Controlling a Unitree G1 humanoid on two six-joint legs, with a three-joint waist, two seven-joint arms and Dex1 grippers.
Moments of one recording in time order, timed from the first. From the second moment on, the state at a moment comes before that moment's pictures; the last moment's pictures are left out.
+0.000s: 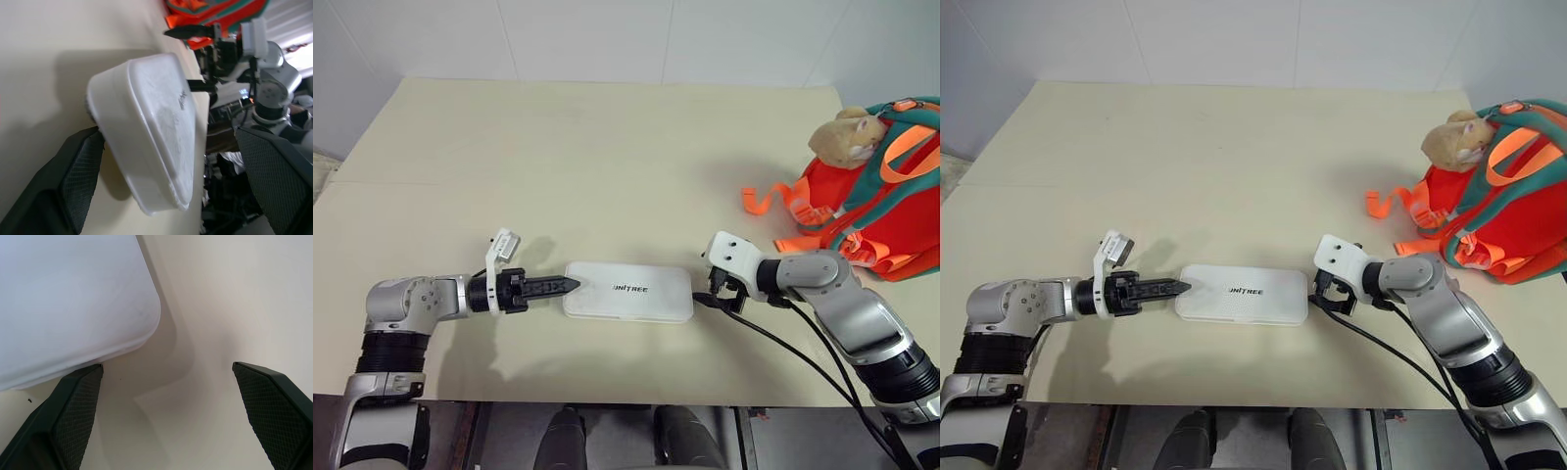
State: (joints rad) left arm -0.50 0.68 0.09 0.19 -0.77 1.24 -1.08; right arm -0.48 -0.78 0.29 -0.32 0.06 0.72 0.87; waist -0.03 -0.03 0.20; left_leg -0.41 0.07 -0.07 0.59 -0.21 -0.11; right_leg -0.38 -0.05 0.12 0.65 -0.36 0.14
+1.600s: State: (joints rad) left arm -0.57 0.48 0.42 0.25 -0.91 1.45 -0.75; right arm -0.23 -0.58 -0.41 -0.61 0.41 0.93 0.69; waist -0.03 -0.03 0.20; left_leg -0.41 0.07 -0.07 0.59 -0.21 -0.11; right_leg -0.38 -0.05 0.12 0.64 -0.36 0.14
